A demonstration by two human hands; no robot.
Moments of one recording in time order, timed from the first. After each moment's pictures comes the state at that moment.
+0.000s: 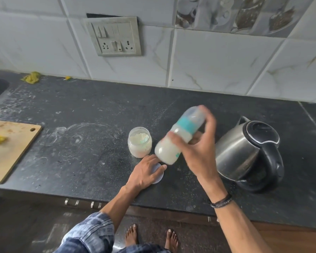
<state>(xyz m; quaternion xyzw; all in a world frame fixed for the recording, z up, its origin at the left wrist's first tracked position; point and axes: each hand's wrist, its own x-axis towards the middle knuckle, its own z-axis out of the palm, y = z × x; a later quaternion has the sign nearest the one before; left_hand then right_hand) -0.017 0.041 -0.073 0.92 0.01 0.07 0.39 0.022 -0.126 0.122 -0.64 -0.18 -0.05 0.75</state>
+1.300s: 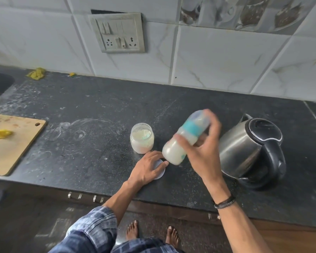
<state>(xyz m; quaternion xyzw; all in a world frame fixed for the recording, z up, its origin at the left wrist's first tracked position) -0.018 0.040 -0.072 0.92 0.01 0.06 0.38 0.021 -0.141 0.101 -0.70 -0.17 -0.07 0.69</state>
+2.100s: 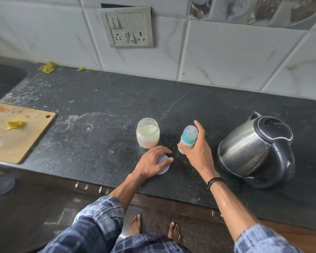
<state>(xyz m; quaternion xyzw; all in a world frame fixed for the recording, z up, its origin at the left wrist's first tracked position) -0.017 0.042 -0.069 0.92 0.00 0.07 0.39 0.076 -0.145 -0.019 -0.88 -0.17 0.01 0.44</state>
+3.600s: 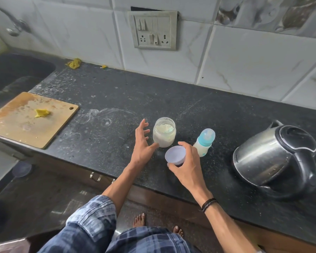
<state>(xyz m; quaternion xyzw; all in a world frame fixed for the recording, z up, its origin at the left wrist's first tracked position) -0.041 0.092 -0.028 0.75 0.22 0.19 0.60 -0.008 -0.100 -0.011 -0.86 -0.24 0.06 0.44</state>
